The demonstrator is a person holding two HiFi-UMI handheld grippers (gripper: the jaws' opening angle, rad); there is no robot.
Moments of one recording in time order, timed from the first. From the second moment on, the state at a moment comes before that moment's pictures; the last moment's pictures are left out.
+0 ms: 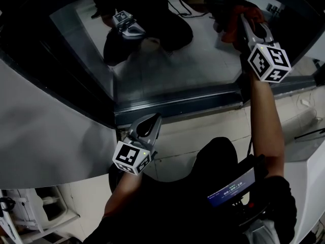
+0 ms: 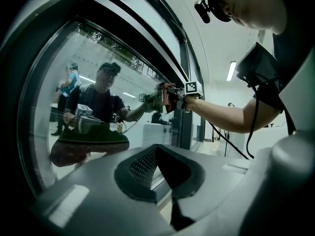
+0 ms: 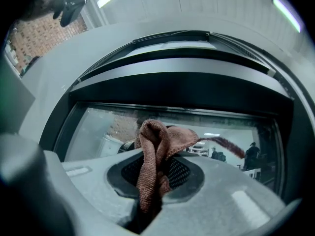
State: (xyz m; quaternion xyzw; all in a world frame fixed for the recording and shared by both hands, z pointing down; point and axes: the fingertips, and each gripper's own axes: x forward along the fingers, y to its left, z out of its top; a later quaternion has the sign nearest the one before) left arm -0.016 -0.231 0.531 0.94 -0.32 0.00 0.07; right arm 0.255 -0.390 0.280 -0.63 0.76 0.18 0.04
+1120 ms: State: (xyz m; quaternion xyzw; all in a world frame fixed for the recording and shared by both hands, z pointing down) left arm -0.058 -0.223 0.531 0.93 -0.36 -0.01 0.08; right arm -0.078 -0.369 0.349 -0.42 0.89 0.11 0.10
